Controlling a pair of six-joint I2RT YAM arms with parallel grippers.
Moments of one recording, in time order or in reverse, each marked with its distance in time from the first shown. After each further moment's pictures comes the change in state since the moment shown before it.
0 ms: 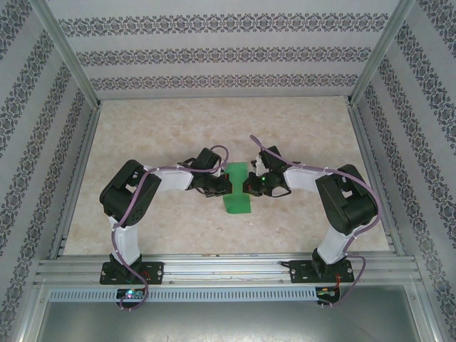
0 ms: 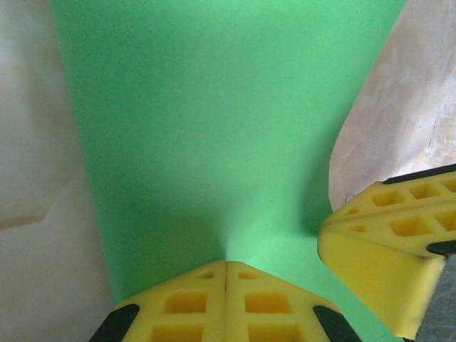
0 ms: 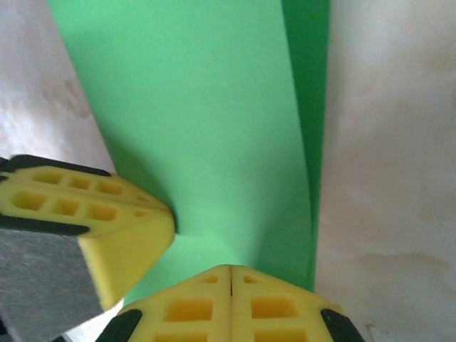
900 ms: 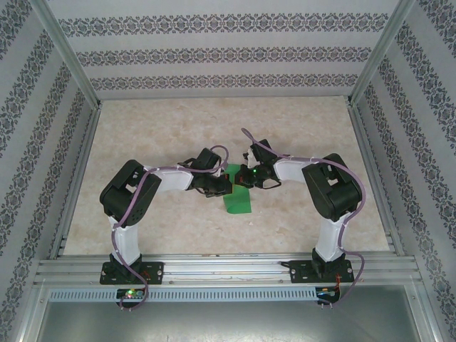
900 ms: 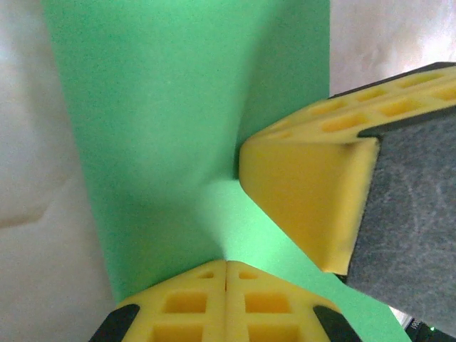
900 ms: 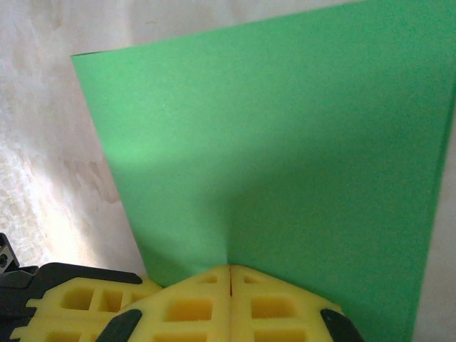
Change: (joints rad) left arm -0.002 -0.003 -0.011 0.011 0.001 -0.005; right arm 0.019 0.167 0.153 0.041 0.010 0.024
